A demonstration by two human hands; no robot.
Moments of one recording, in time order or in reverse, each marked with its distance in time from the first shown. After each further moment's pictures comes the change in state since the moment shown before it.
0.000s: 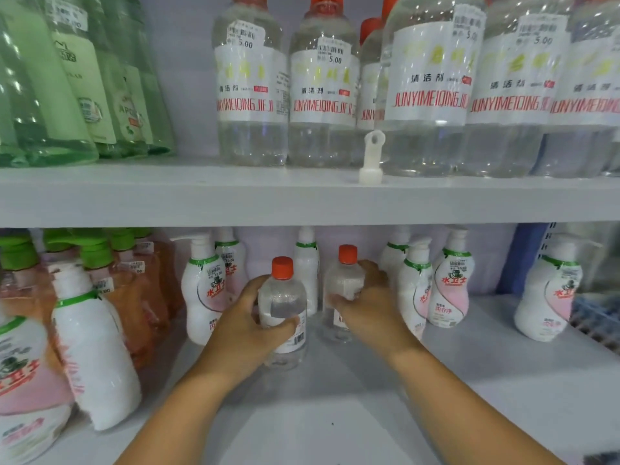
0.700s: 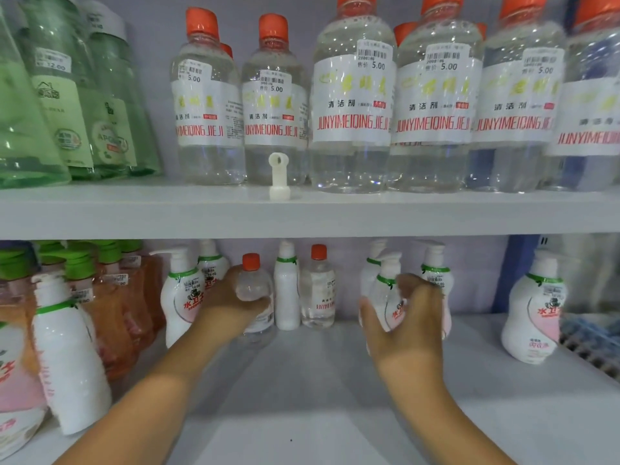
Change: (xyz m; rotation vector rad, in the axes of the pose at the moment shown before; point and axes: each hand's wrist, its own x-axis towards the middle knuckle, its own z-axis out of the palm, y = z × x) left_hand 0.067 0.005 0.008 0.413 0.239 -0.111; right_hand -0.028 0.035 -0.062 0.086 0.443 -0.262
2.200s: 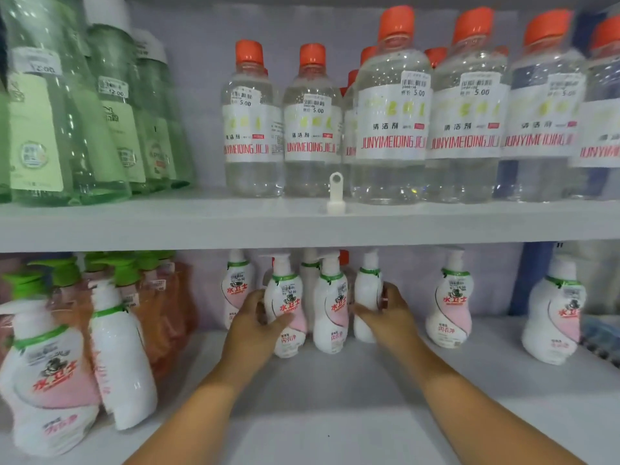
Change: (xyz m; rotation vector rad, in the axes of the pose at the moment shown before) left_hand -0.040 -0.017 0.003 -0.316 0.042 0.018; right_hand 0.032 0.037 0.068 0.091 -0.373 0.352
